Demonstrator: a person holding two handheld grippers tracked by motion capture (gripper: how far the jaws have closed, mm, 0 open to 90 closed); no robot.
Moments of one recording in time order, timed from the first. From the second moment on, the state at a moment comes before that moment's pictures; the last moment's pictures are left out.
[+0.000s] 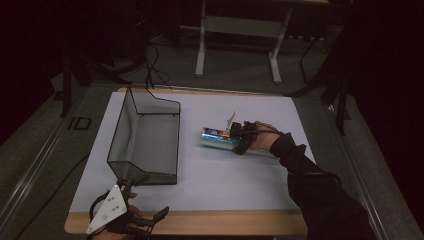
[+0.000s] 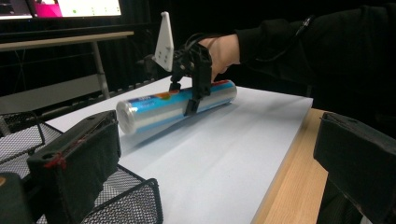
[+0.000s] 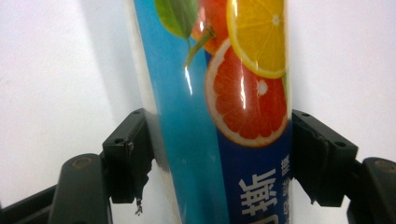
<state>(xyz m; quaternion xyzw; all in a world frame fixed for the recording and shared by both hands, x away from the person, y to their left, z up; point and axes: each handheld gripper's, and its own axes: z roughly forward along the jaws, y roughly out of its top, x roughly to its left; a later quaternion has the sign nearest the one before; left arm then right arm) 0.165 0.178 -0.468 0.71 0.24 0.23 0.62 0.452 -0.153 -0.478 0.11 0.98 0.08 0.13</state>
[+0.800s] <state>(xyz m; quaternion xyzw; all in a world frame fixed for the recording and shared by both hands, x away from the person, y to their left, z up) 0.165 0.178 -0.469 0.71 0.24 0.23 0.62 0.498 -0.173 -0.492 0.28 0.95 0.08 0.11</state>
